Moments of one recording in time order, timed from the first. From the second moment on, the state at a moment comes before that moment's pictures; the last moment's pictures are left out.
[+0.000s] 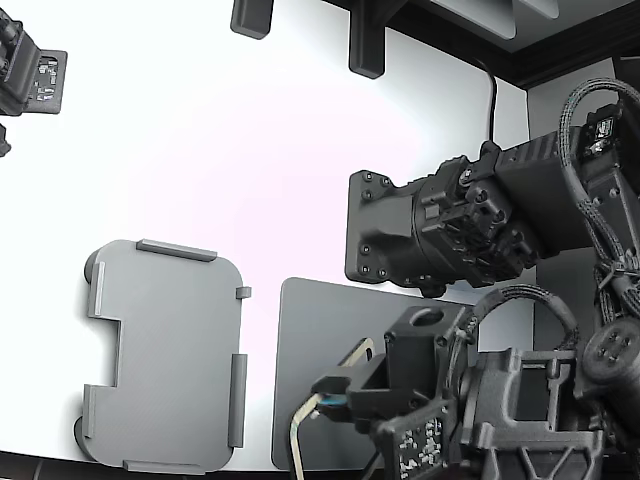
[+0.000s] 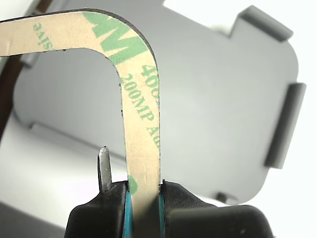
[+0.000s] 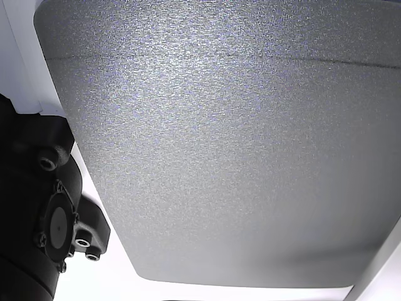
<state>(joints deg) 54.6 95.7 77.3 94.3 29.9 30.8</state>
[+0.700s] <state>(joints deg) 38.1 86.4 74.2 94.3 15.6 119.6</state>
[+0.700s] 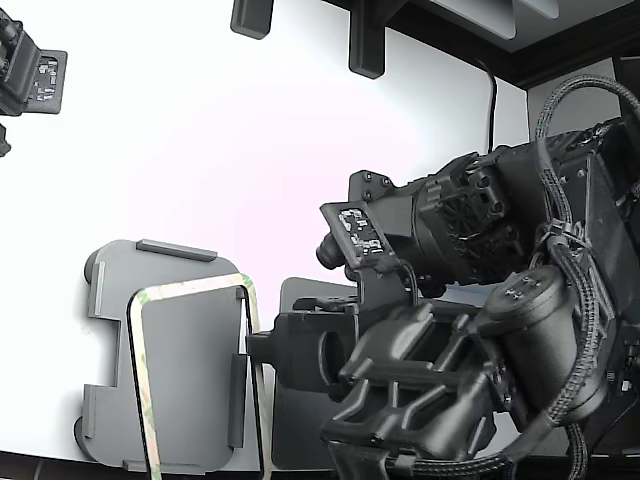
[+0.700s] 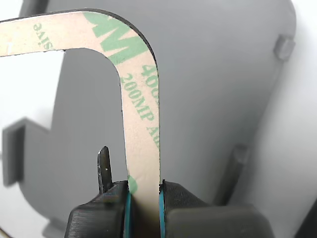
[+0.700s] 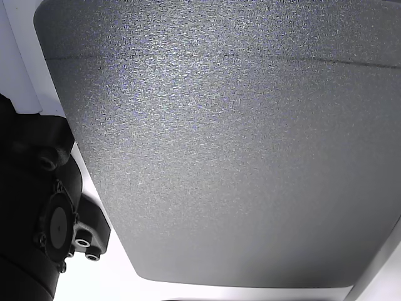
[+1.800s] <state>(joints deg) 30.2 78.1 74.3 94.3 3.8 123.1</state>
